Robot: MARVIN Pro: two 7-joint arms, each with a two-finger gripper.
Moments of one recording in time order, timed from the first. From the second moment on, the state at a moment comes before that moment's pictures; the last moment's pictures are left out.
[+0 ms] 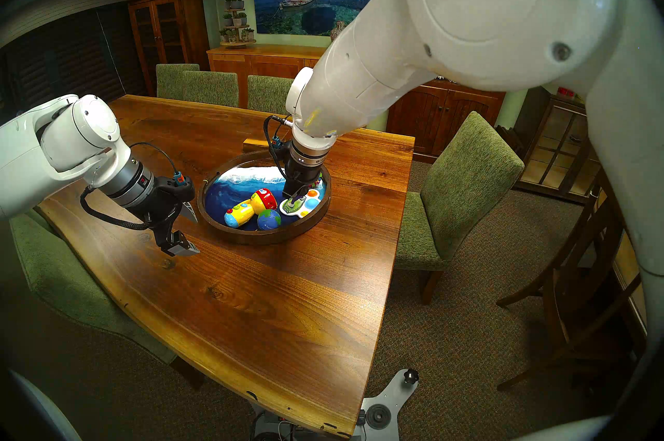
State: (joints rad) left arm -0.17 -0.15 0.24 -1.83 -0.51 0.67 -1.04; right arm 0.59 -2.01 -1.40 -1.12 2.40 0.30 0.43
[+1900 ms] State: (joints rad) left arm -0.16 -0.15 0.24 -1.83 -0.51 0.67 -1.03; right arm 0.18 -2.00 -1.58 -0.49 2.29 0.47 0.62
